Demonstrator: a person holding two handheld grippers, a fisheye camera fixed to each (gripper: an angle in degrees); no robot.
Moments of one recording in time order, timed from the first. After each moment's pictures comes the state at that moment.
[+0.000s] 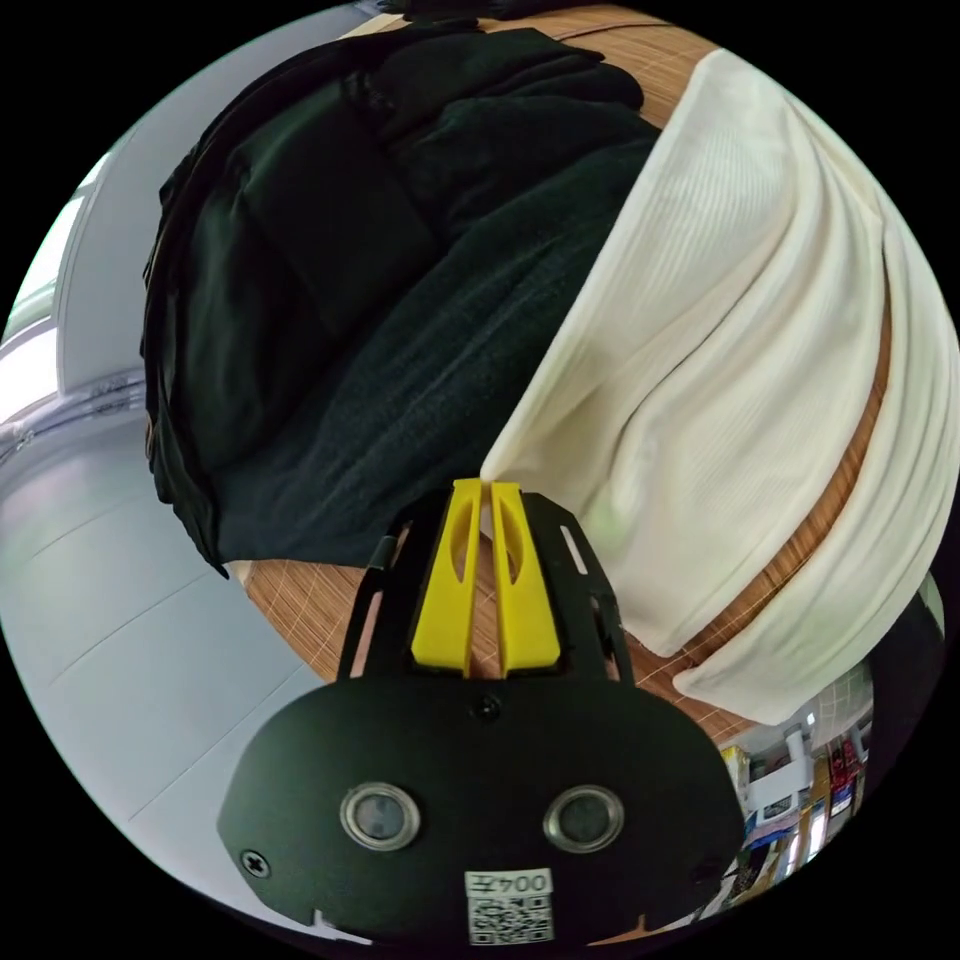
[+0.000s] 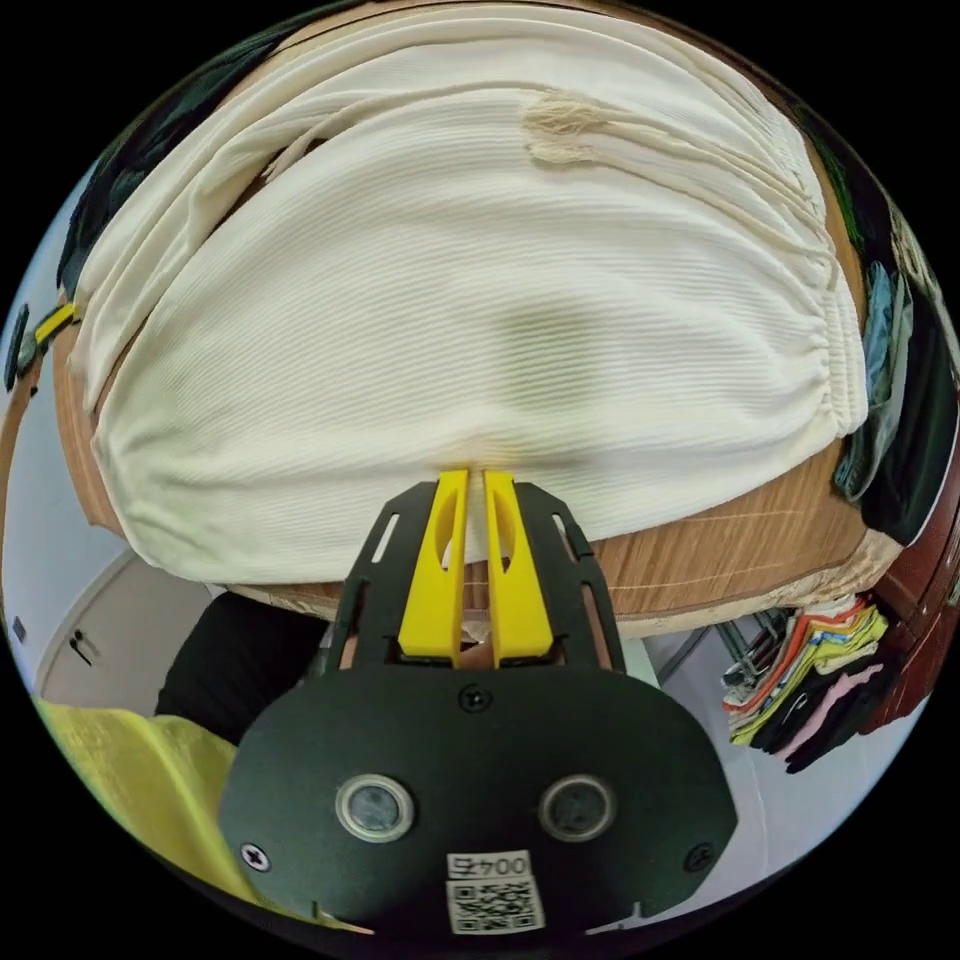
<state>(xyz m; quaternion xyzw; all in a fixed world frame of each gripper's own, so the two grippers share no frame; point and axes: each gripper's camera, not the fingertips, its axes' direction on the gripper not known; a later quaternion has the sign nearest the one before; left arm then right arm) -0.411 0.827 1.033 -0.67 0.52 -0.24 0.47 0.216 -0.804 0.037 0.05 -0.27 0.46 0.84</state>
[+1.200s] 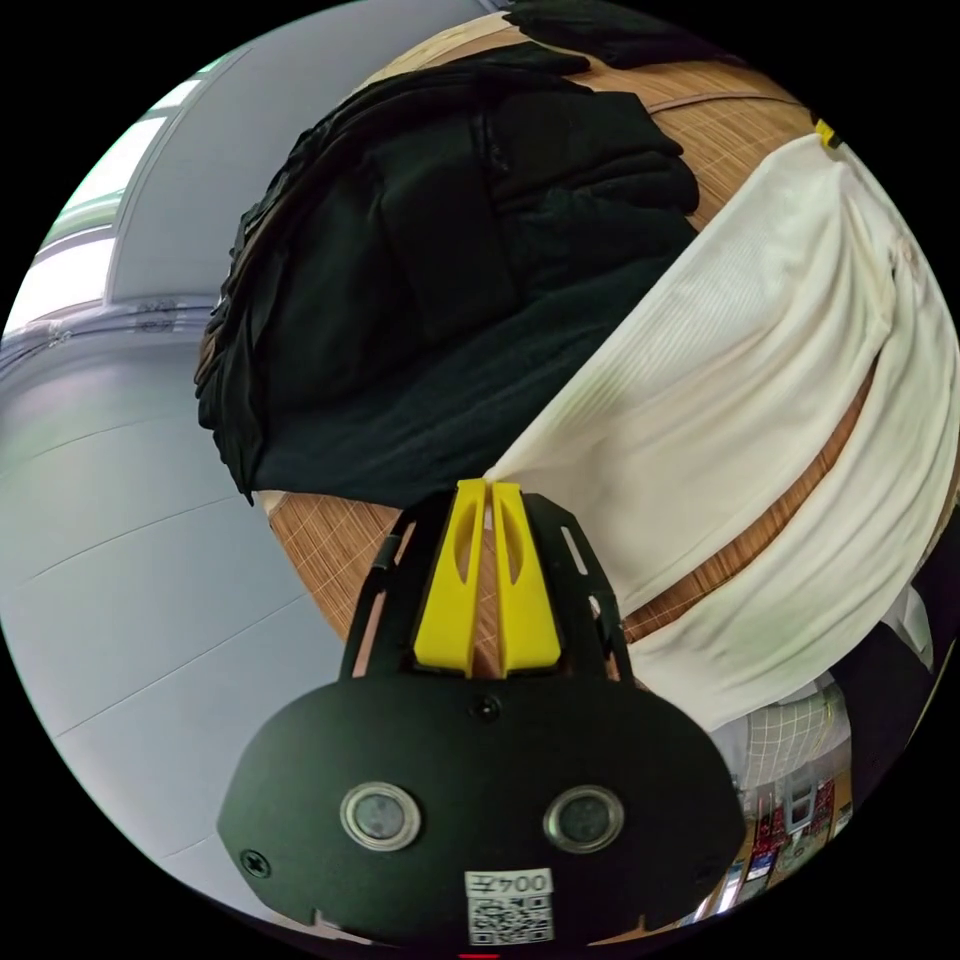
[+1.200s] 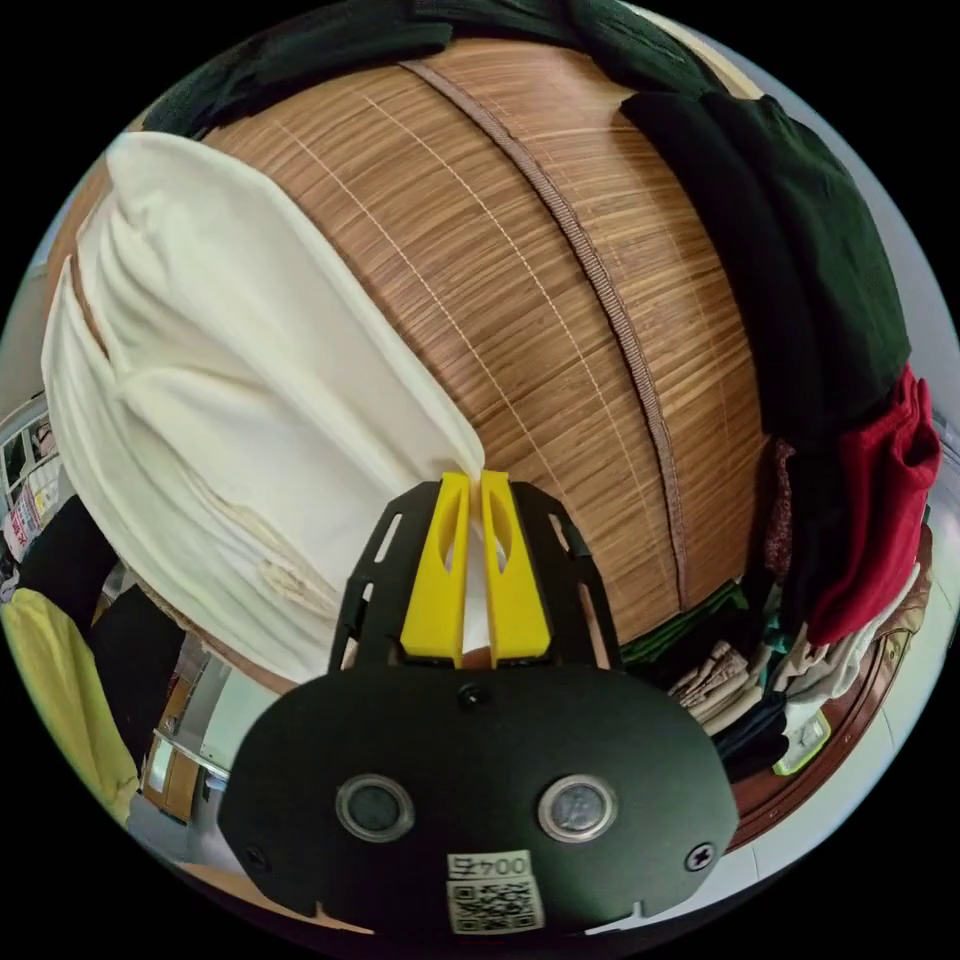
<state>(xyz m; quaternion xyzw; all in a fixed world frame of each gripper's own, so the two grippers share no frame) -0.471 0.737 1.038 -0.73 0.44 -0.28 0.44 0.450 -0.968 -0.039 0.05 0.00 0.11 0.99</state>
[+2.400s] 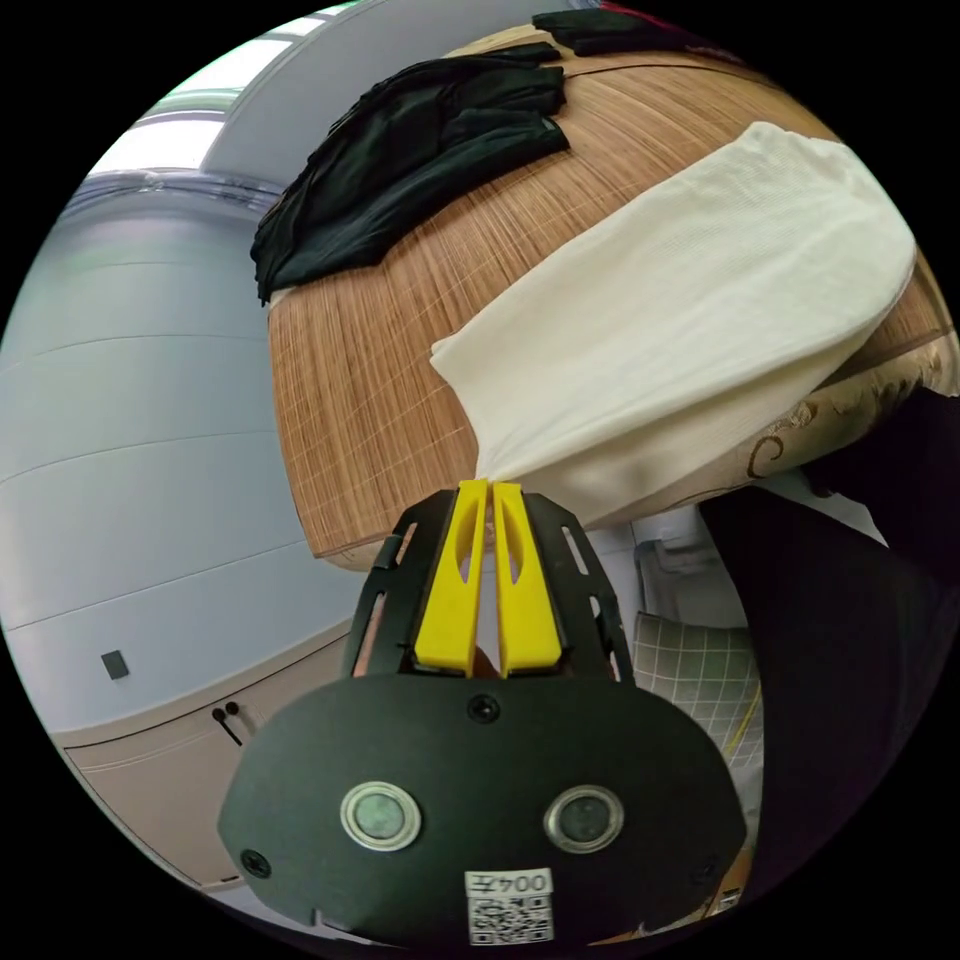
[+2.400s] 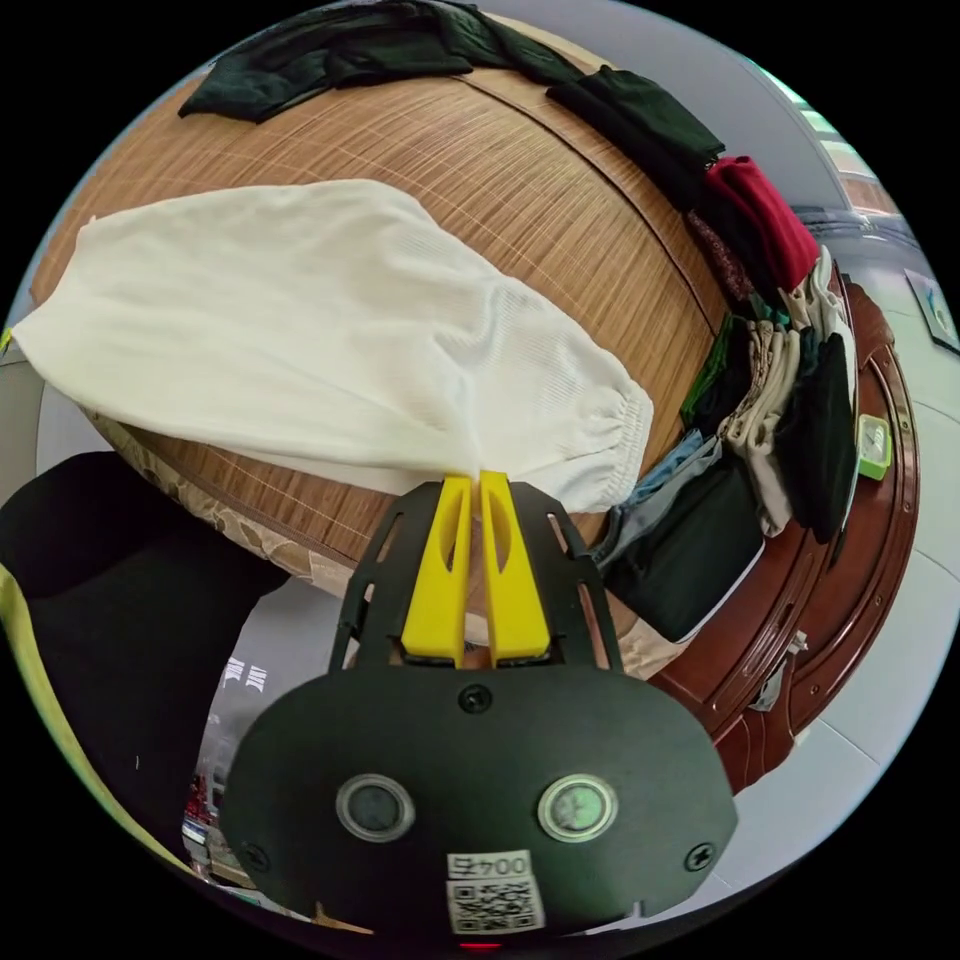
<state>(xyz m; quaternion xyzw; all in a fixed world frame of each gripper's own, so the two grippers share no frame) -0.477 0.409 0.789 -0.80 0.34 -0.31 0.38 0.137 -0.802 0.041 0.09 0.03 0.31 0.95</state>
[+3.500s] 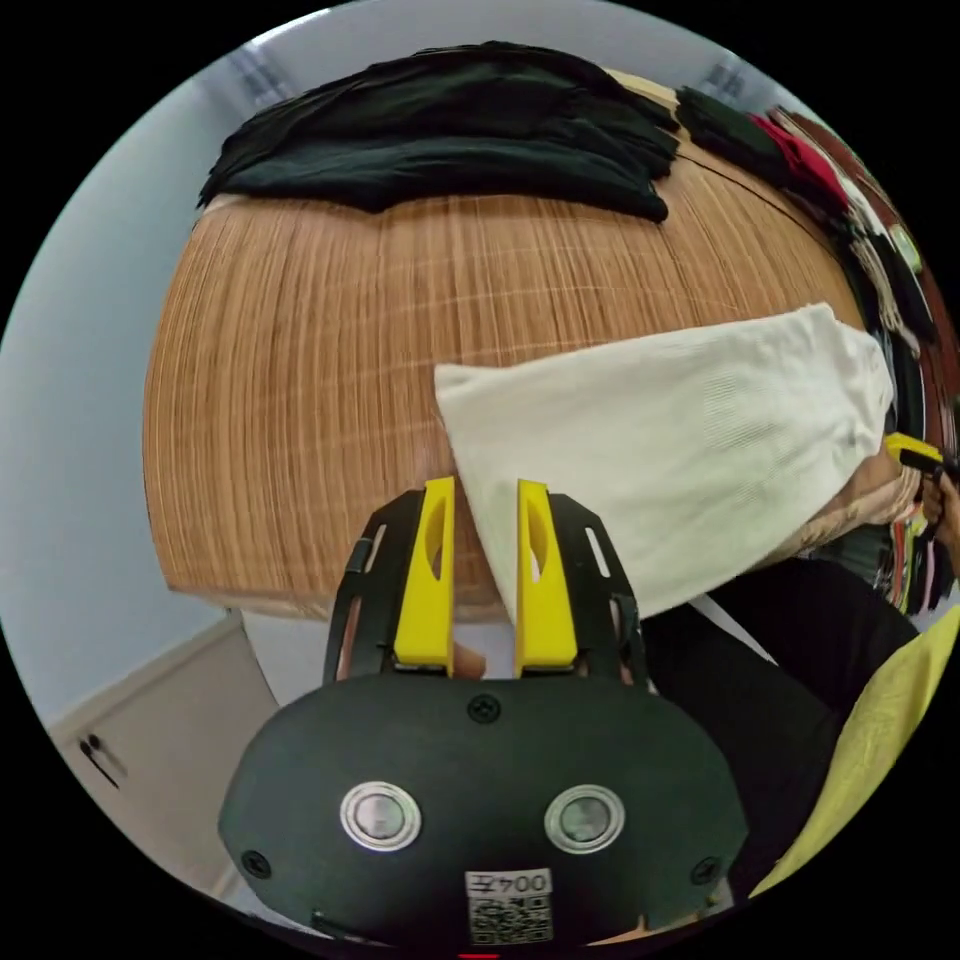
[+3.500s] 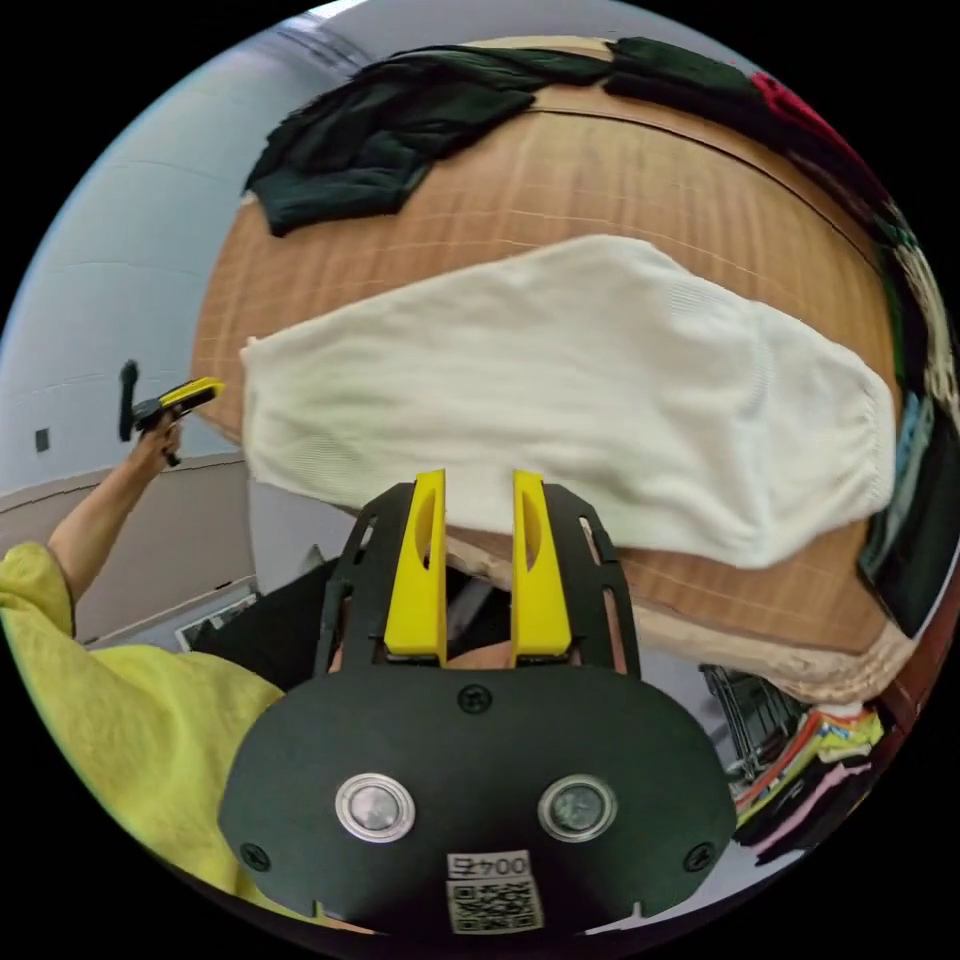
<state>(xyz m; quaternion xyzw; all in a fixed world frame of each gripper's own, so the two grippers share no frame) -0.424 0.621 0.747 -0.72 0.34 -0.54 0.27 0.130 -0.798 0.071 0.23 -0.28 0.33 0.87</state>
